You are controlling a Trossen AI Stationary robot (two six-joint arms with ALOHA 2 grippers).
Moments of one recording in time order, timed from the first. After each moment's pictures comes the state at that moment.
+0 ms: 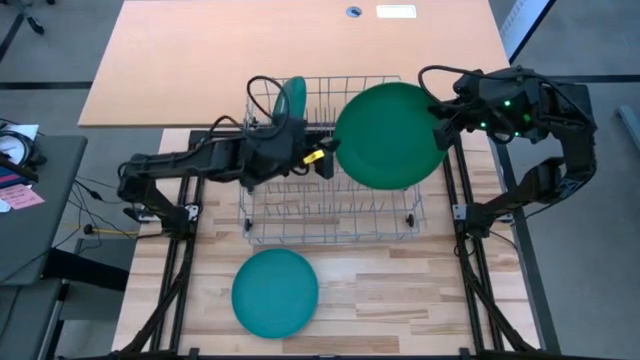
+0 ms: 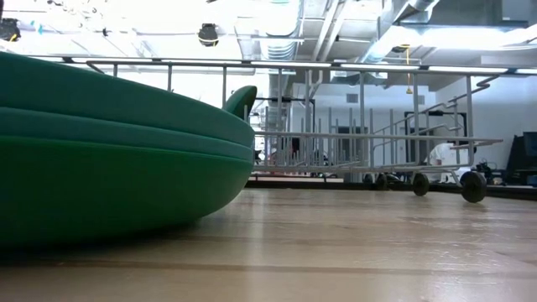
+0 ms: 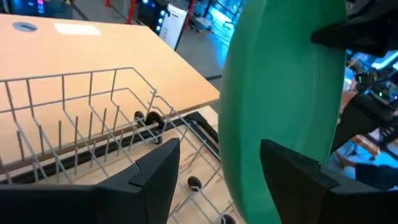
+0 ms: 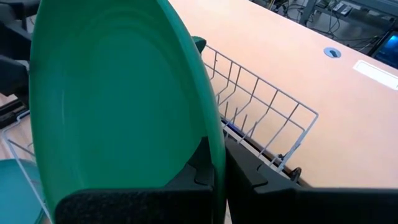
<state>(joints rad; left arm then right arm) -0.02 1.61 1.88 -0.54 -0.65 -0.61 -0.20 1.41 2.32 -1.57 0.49 0.33</state>
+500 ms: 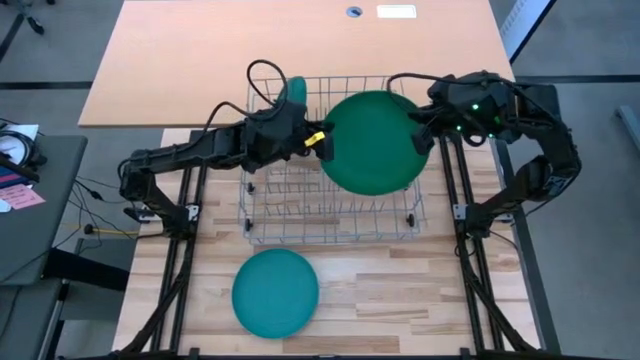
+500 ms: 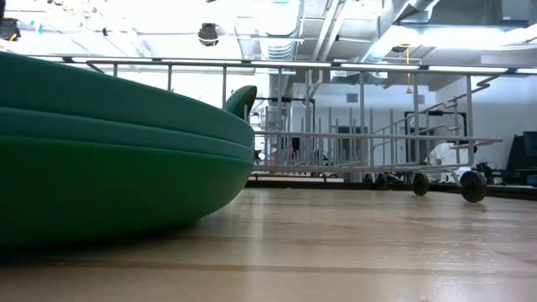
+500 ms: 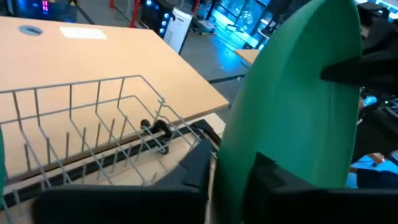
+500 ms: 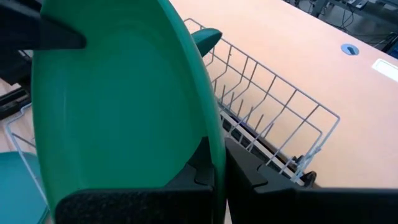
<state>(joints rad) 0.08 1.61 1.88 -0.51 -0.57 -0.59 -0.17 1.49 2.32 -1.53 0.47 0.34</state>
